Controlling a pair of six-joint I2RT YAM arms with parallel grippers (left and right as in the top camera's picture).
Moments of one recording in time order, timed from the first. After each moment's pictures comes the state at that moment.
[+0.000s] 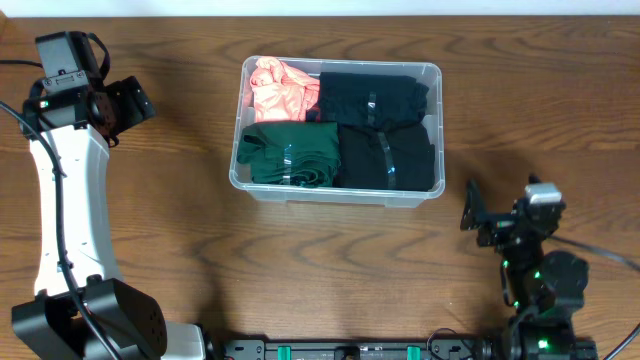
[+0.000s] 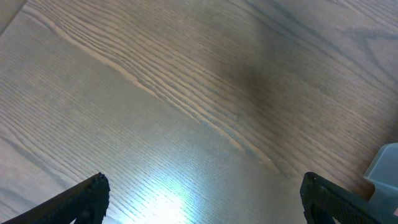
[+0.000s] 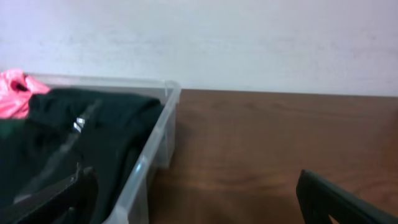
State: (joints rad) left arm 0.27 1.61 1.53 -0.92 -0.16 -0.23; right arm -0.01 0.32 0.19 0.01 -0.10 0.04
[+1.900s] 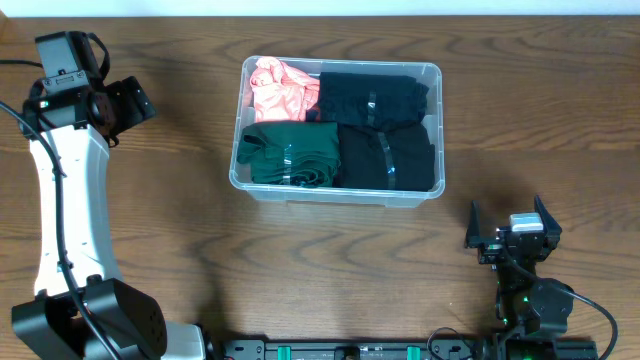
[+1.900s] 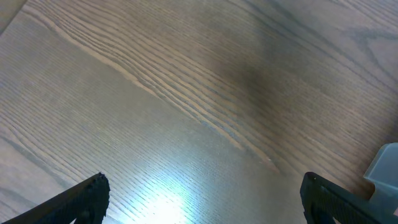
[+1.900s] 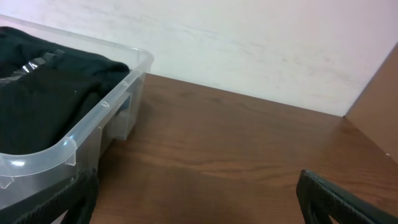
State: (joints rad) left arm 0.27 1.61 1.53 -0.91 -0.16 -0.23; right arm -0.07 0.01 0.01 -0.07 -0.07 -0.19
